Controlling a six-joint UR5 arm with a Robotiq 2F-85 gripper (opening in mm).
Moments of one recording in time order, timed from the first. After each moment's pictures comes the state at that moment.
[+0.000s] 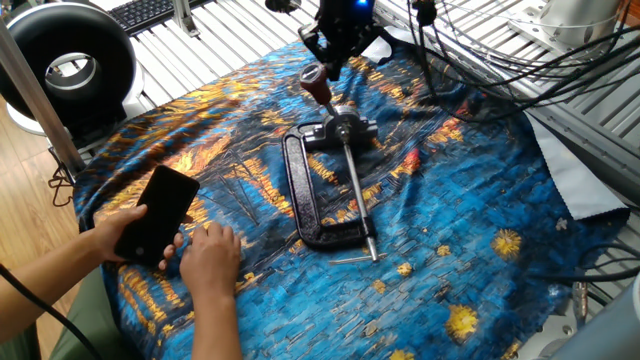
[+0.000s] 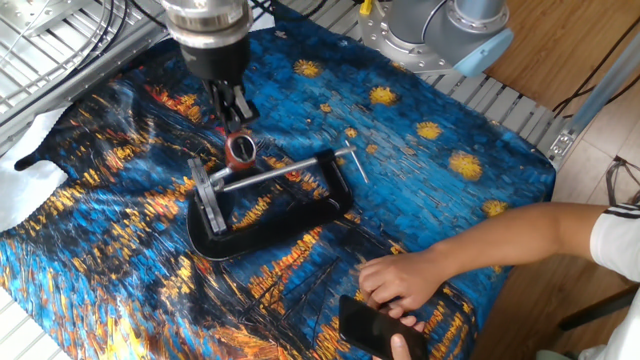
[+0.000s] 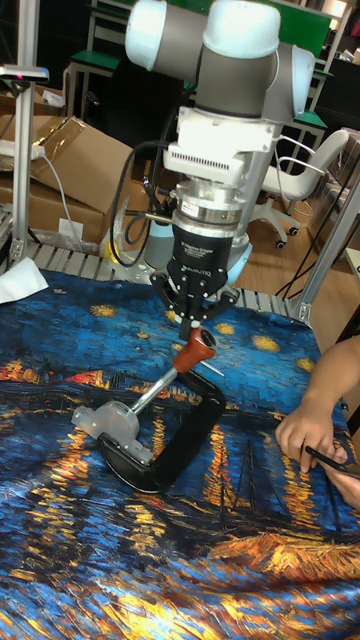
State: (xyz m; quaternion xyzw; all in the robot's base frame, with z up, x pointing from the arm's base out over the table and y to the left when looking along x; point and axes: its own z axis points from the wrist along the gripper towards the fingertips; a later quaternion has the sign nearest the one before) arm 0.558 0.022 0.223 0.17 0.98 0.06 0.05
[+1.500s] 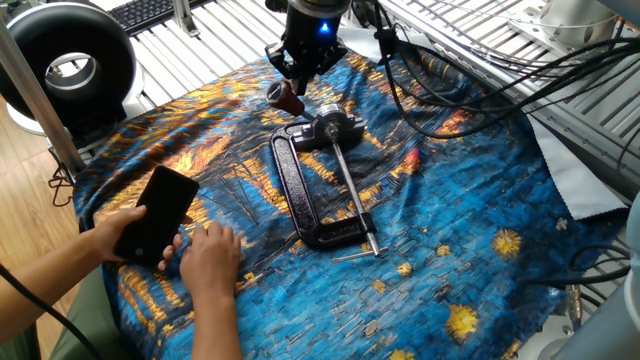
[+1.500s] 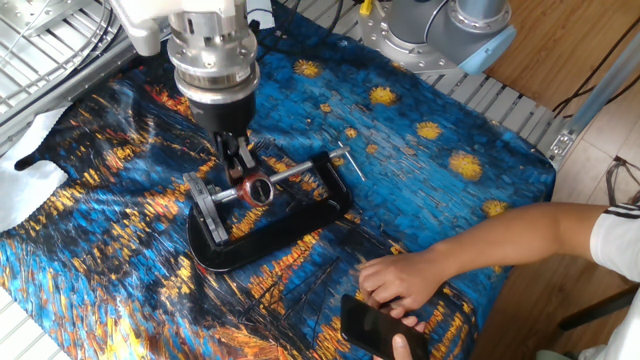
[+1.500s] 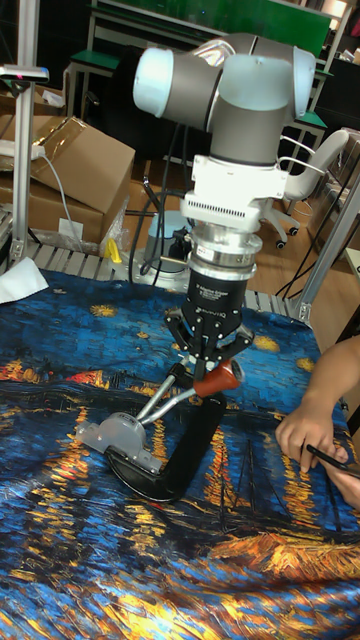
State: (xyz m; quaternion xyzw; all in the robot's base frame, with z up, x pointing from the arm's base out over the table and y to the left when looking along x) arm 0.592 0.049 0.184 0.18 0.98 0.07 0.07
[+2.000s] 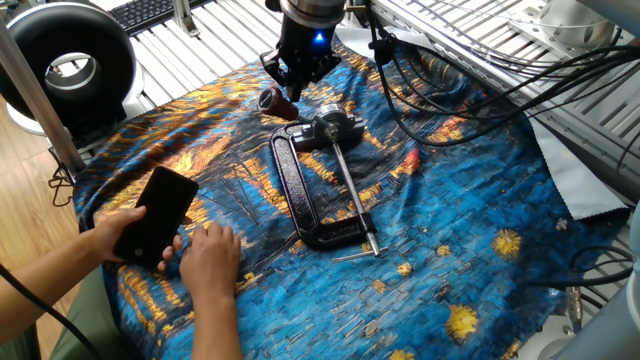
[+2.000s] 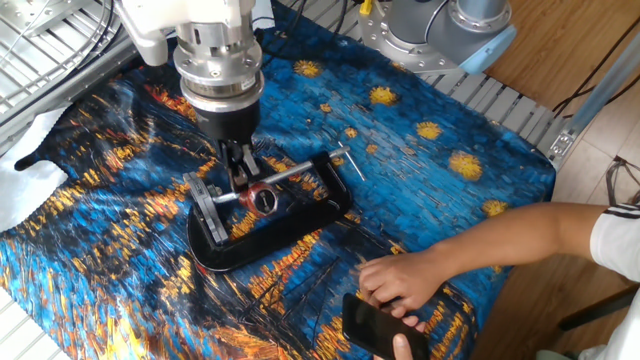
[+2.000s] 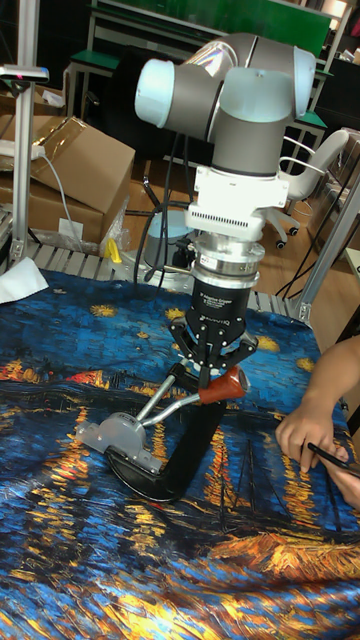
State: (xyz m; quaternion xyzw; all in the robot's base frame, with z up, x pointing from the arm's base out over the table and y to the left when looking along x) arm 0.593 0.057 0.177 0.17 0.98 0.07 0.07
